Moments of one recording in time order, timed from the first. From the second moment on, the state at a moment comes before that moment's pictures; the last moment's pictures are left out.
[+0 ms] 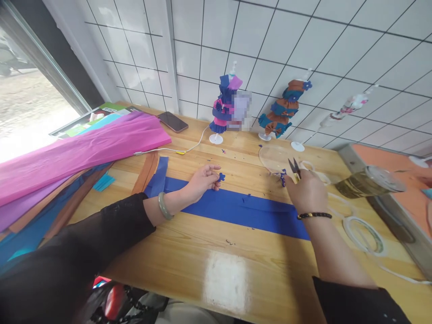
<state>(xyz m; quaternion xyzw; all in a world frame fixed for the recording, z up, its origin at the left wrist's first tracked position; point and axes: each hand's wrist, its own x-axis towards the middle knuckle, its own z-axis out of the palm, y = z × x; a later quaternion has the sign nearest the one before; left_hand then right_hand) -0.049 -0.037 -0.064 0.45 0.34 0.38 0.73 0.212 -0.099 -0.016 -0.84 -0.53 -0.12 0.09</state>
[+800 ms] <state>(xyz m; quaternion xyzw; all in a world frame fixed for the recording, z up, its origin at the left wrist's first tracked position) -0.053 -0.035 -0.066 0.30 0.34 0.53 0.71 0.100 -0.107 -0.051 -0.64 -0.76 -0.01 0.03</state>
